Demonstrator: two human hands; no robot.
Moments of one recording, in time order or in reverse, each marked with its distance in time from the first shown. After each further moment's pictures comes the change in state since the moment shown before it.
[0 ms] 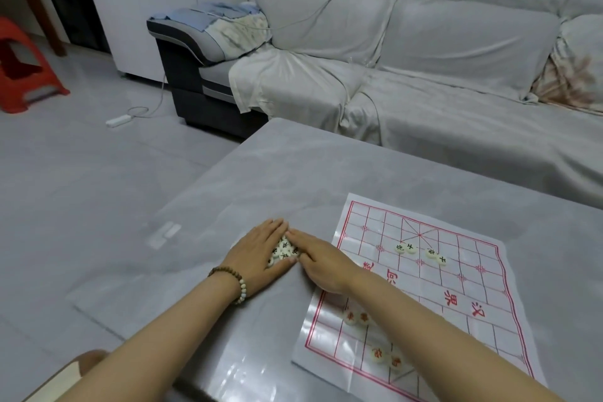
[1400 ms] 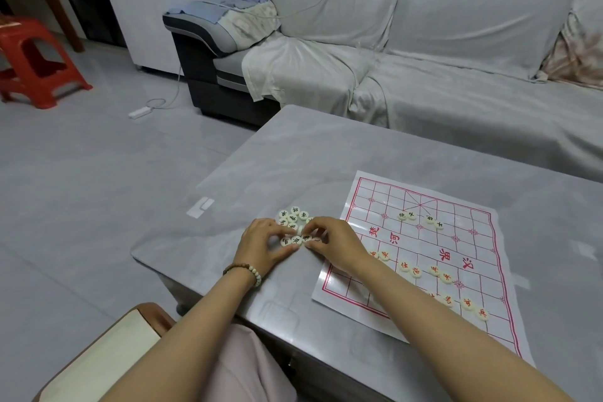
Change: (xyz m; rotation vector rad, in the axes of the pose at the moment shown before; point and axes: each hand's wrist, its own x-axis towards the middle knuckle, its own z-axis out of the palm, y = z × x) left_hand -0.058 0.002 0.001 -0.393 0.284 -0.137; right_hand -0.042 -0.026 0.016 0.131 0.265 0.055
